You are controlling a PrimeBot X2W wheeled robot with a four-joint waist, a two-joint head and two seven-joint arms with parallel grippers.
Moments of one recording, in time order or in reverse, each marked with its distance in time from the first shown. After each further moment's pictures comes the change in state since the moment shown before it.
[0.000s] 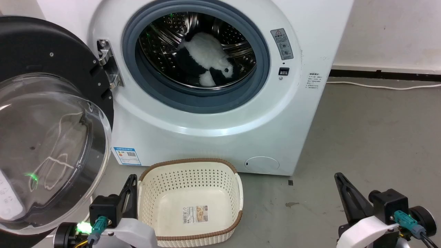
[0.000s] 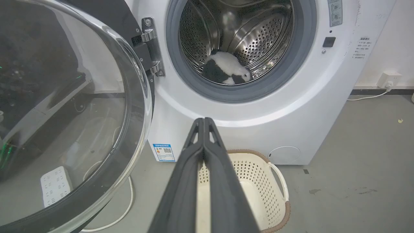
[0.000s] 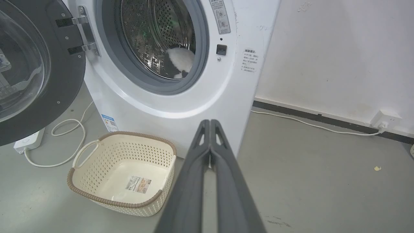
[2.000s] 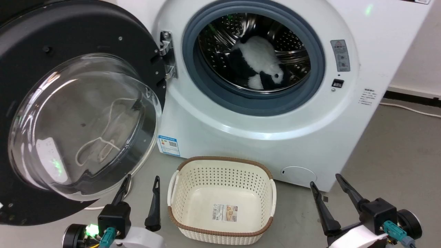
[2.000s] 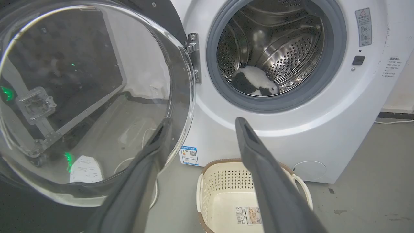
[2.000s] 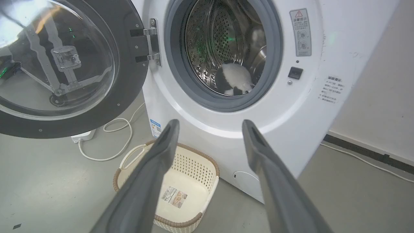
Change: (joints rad) left arm 0.027 0.004 -0.057 -0.013 -0.001 0.010 -0.092; right arm 0.014 0.000 0.060 0.031 0.005 0.000 -0.091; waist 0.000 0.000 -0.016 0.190
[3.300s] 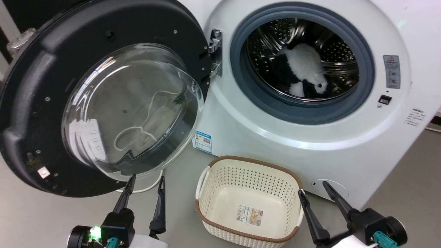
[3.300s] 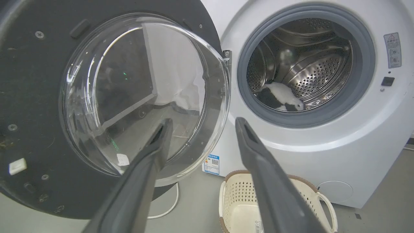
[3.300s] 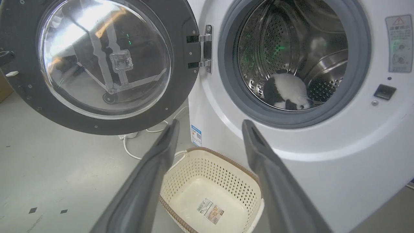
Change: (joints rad) left arm 0.021 0.005 -0.038 -0.018 -0.008 0.012 -0.088; right arm 0.011 0.000 0.063 0.056 0.027 0.000 -0.088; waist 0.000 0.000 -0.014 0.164
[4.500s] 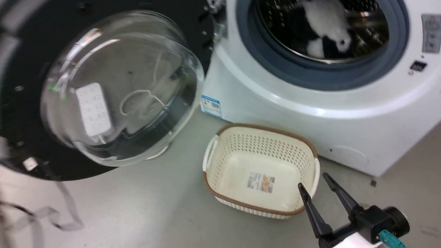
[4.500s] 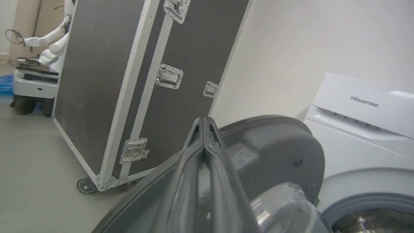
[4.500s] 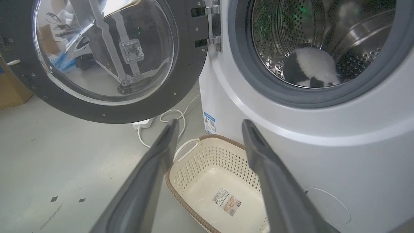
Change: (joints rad) left arm -0.428 0.213 0.490 -0.023 -0.573 -0.080 0.120; right arm -0.029 -0.061 0.051 -0.003 0.031 0.000 -0.074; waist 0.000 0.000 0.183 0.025
